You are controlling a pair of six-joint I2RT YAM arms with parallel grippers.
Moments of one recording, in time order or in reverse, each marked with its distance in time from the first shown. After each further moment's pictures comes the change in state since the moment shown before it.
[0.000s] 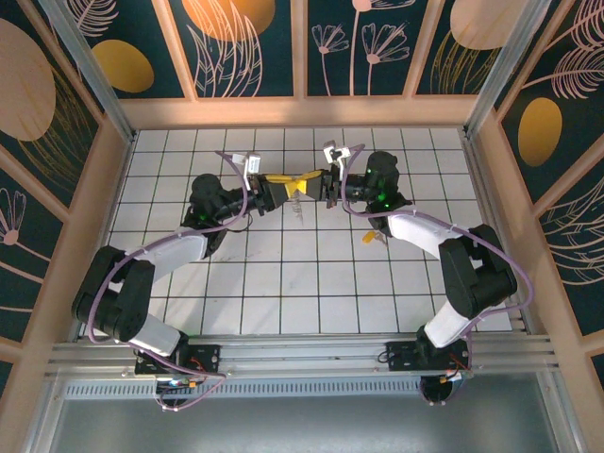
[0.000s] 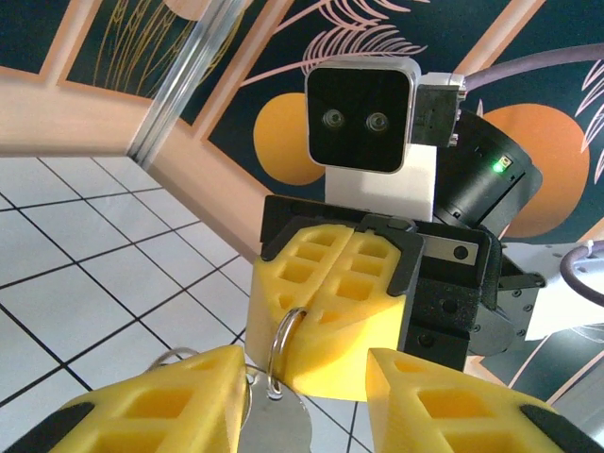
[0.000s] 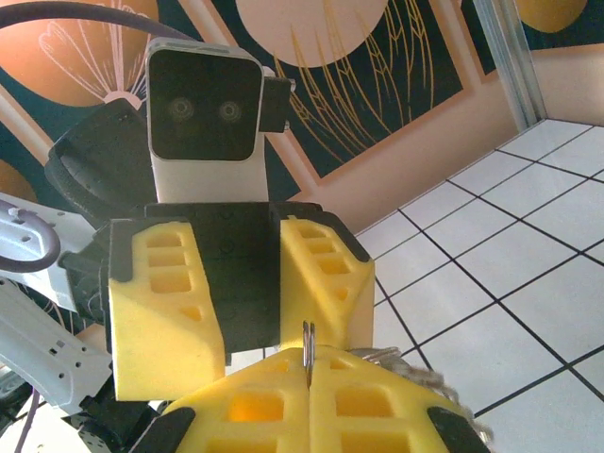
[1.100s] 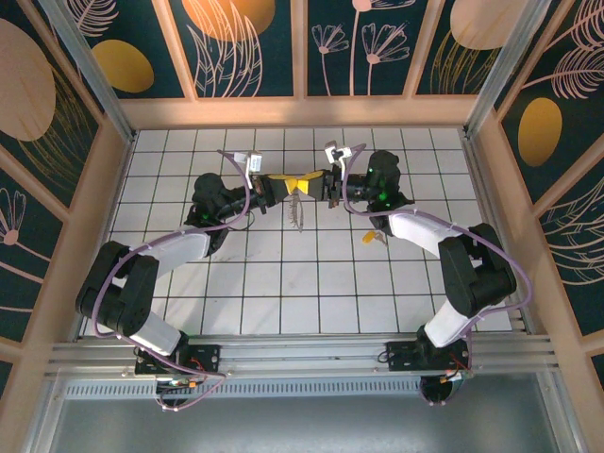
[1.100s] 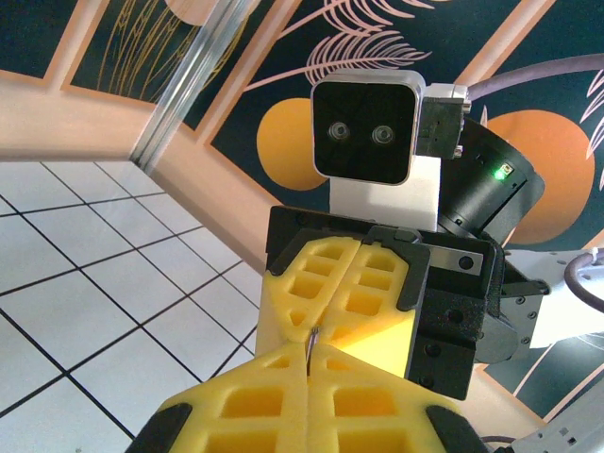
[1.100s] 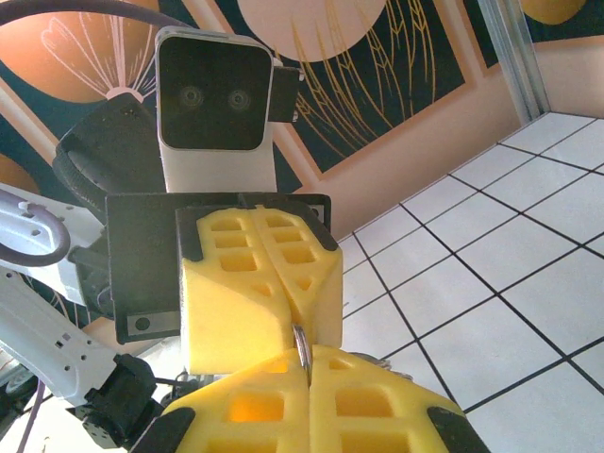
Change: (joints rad) left arm -0.004 0.032 0.014 0.028 -0.012 -0.011; right arm -0.013 0.009 0.000 0.000 -0.026 0.001
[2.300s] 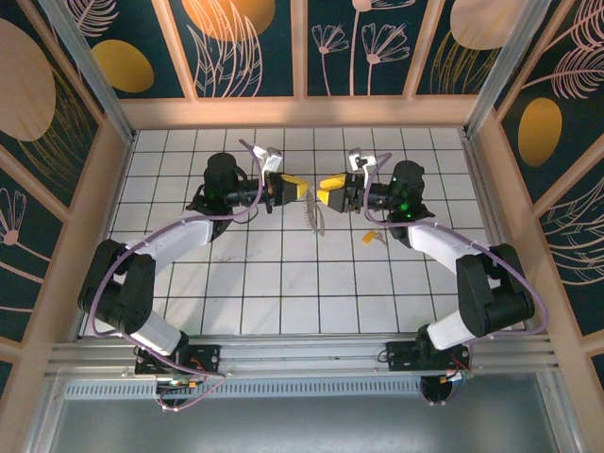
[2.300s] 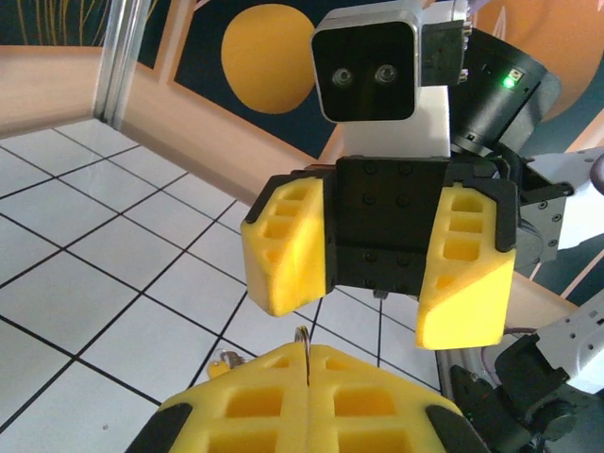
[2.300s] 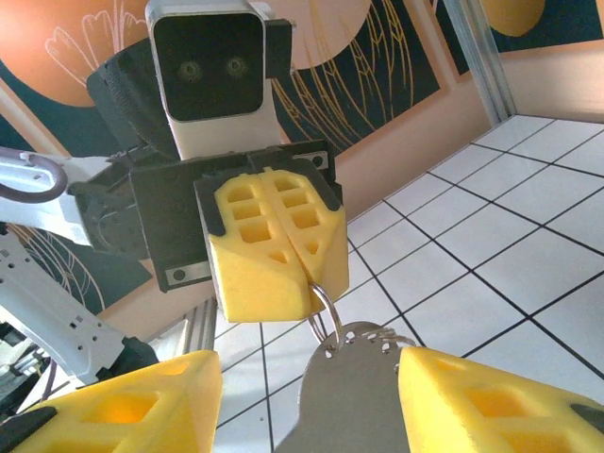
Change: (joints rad) left arm -0.021 0.018 0.193 -0.408 0.151 0.360; right arm -0.108 -0.149 -0.153 0.005 -0.064 -0.003
